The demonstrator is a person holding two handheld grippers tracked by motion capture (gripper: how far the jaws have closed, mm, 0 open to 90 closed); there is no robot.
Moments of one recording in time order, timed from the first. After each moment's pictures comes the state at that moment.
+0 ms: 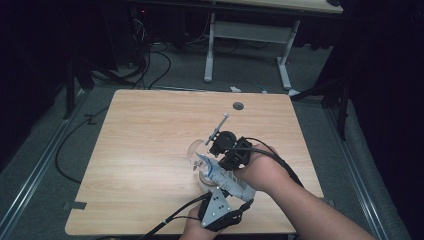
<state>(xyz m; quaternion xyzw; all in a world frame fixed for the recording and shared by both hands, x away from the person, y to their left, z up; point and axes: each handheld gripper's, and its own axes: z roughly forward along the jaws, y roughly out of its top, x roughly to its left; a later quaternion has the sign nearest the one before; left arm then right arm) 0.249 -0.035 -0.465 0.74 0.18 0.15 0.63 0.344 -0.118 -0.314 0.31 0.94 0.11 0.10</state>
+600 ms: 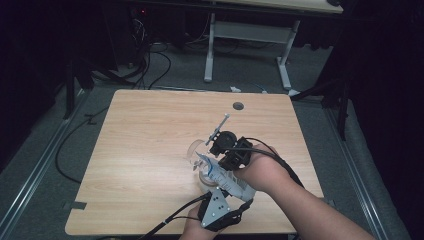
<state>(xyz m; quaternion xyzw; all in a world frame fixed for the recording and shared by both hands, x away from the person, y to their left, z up) 0.249 -0.035 -0.466 0.74 0.18 0.15 0.63 0.344 -0.119 -0.314 0.31 0.94 0.11 0.10</state>
